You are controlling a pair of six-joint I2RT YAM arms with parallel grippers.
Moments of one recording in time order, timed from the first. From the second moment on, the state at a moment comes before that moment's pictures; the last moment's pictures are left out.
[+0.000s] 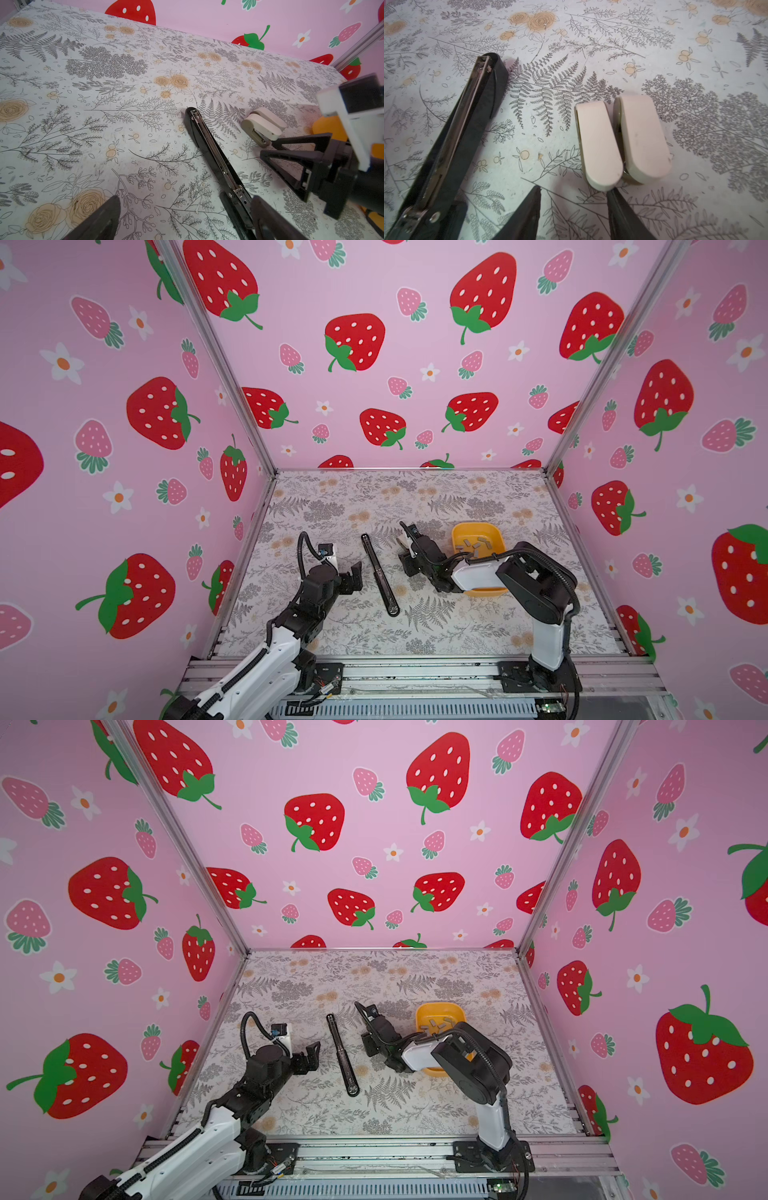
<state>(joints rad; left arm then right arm) -0.42 0.76 0.24 0.04 -0.18 -0.35 0.94 1.95 0.94 0.36 0.19 0.27</state>
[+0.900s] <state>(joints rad) -0.42 0.77 0.24 0.06 -0.18 -0.34 0.90 2.11 1.15 0.32 0.23 0.17</state>
